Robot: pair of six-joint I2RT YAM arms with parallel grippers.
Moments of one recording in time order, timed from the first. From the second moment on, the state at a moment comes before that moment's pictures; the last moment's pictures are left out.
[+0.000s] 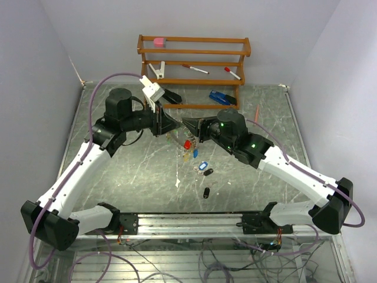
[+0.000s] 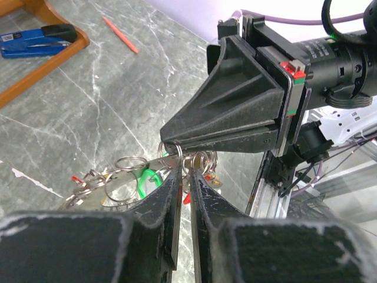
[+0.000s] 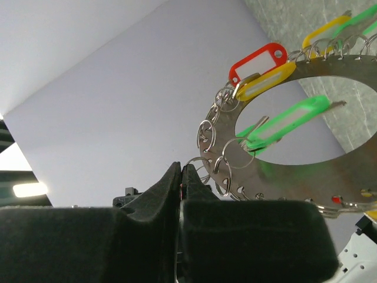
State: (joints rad) left arm -0.44 1.15 1.19 -0.29 0.72 -0.15; right arm 0.85 1.26 1.15 -0.23 0.13 2.04
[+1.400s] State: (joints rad) left arm -0.48 1.18 1.22 -0.37 0.60 -0.05; right arm 0.87 1.31 1.19 -0.23 0.13 2.04
